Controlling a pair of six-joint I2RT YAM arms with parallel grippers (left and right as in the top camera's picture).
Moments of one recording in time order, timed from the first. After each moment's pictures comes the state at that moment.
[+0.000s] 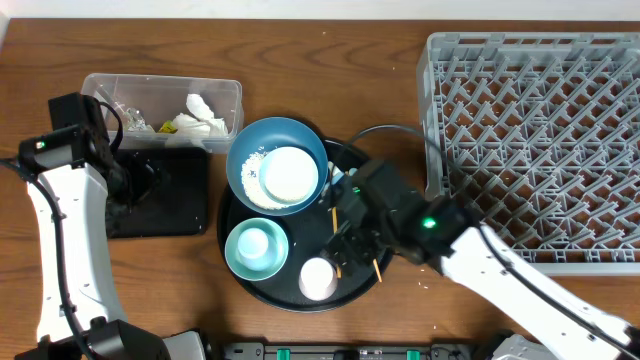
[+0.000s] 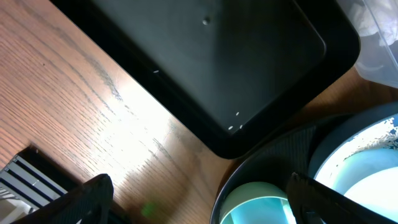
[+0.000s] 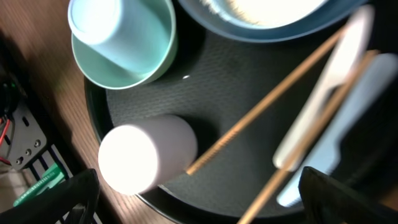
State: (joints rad) left arm 0.33 1.46 1.34 -1.31 -0.04 -0.51; right arm 0.80 1.40 1.03 -0.72 -0.26 0.04
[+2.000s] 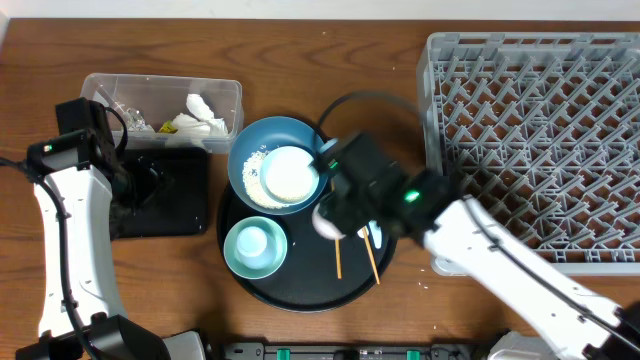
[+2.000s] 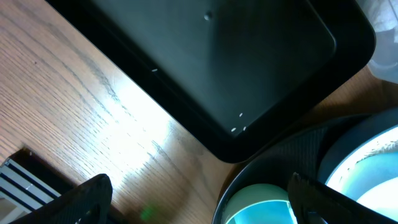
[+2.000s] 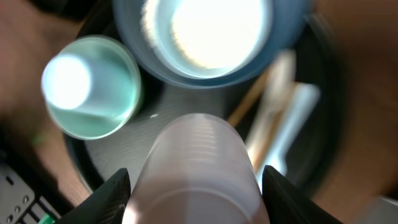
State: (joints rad) left arm 0.33 1.46 1.28 -1.27 -0.04 -0.51; right arm 0.76 1.50 1.31 -0.88 -0.09 0.14
